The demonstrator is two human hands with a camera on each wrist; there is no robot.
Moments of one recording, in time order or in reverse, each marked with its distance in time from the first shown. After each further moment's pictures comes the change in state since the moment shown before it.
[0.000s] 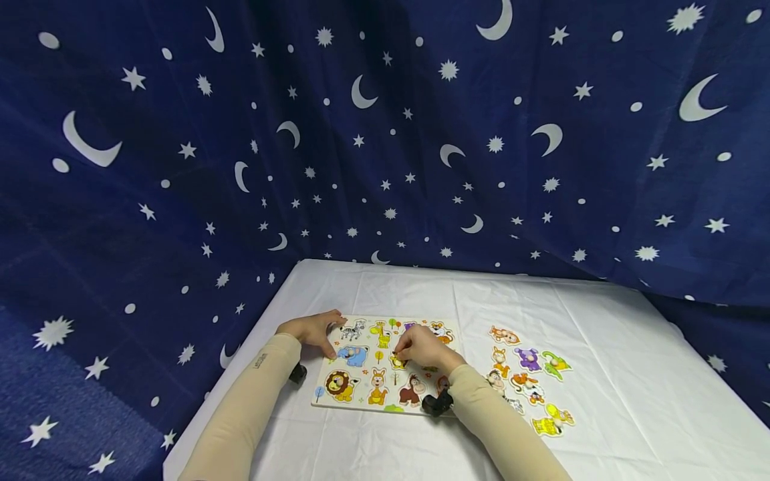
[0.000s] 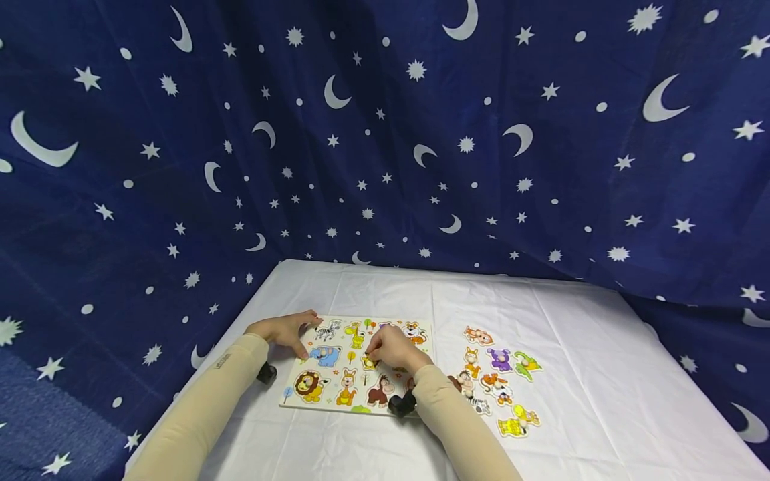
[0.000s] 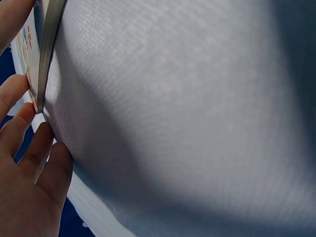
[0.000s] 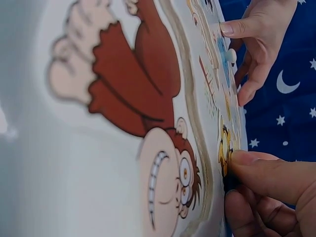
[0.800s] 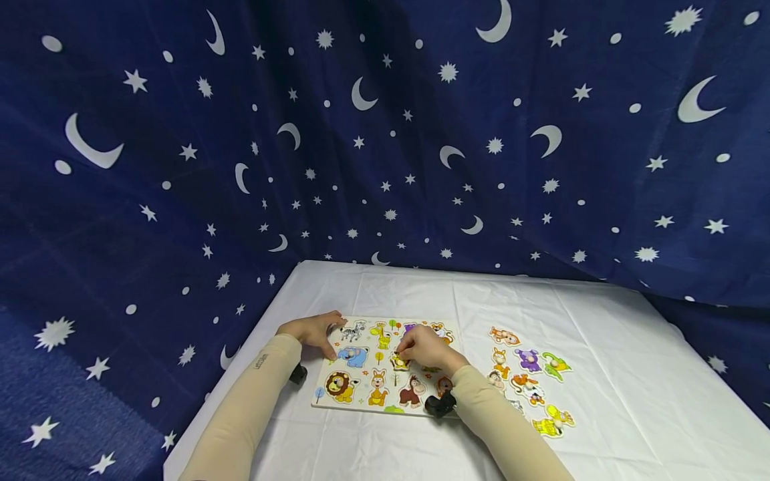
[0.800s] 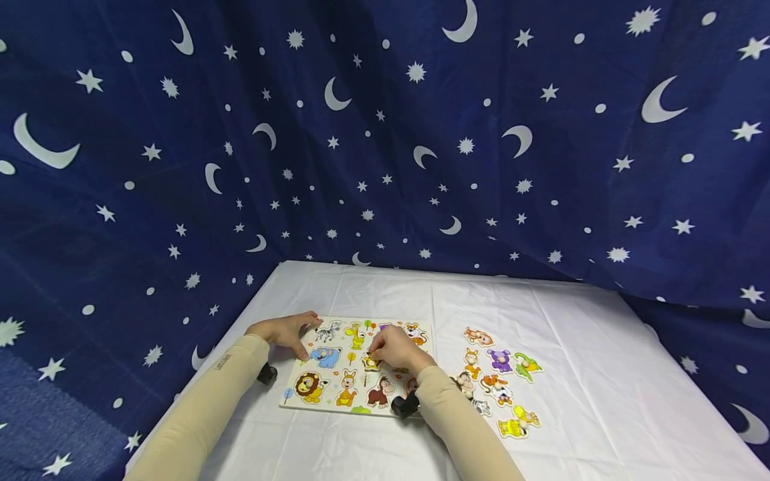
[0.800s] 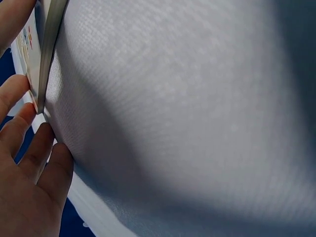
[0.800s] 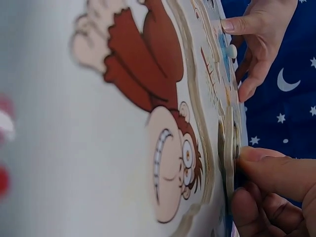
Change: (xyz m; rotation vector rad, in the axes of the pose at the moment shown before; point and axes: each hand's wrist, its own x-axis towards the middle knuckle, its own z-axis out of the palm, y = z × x) left_hand 0.000 0.000 0.000 0.014 -0.004 0.005; right_hand -0.004 0.001 -0.004 -0.013 0.029 -0.001
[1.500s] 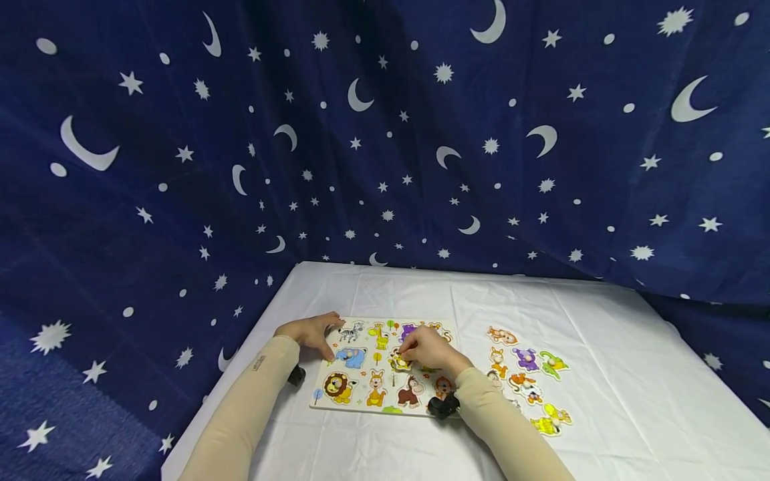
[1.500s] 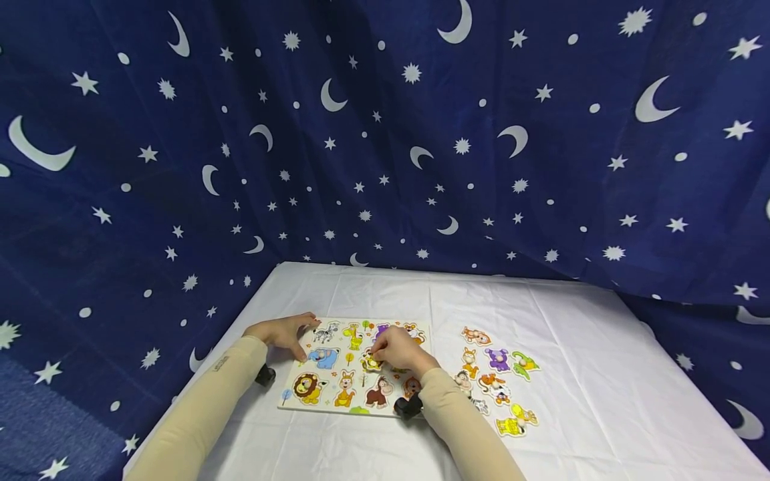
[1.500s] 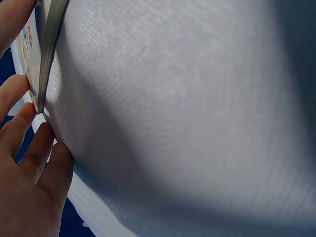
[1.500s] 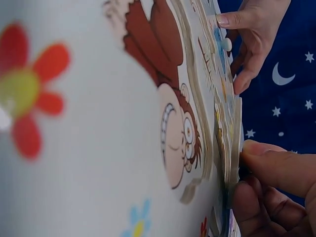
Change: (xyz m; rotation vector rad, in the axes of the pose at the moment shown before) left_hand 0.002 -0.002 0.001 0.043 0.008 -0.003; right_hand -0.008 0.004 -0.005 0.023 0.015 0.019
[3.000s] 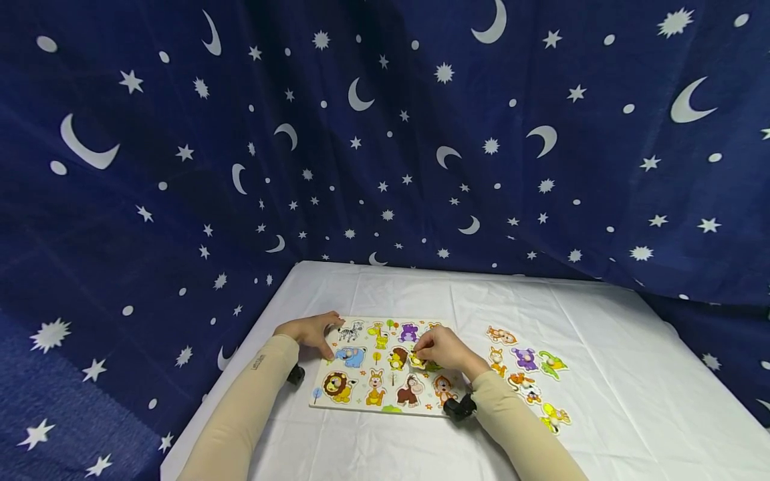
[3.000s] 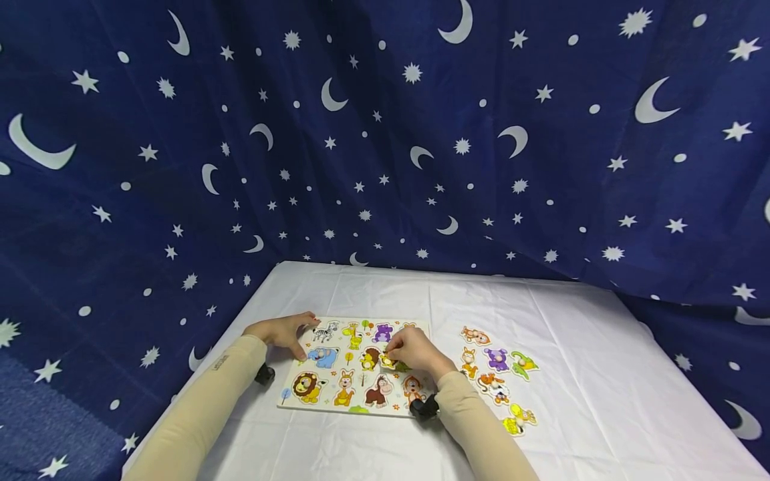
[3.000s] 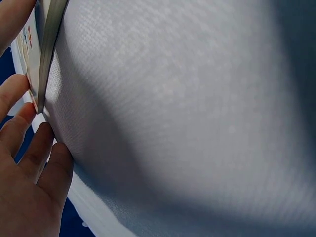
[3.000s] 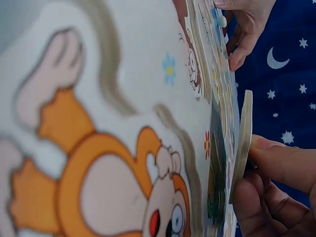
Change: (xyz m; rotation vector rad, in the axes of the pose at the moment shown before) left_hand -0.001 -0.001 0.000 -0.045 -0.005 -0.022; right_hand -0.019 0.015 -0.021 0.007 0.014 -0.014
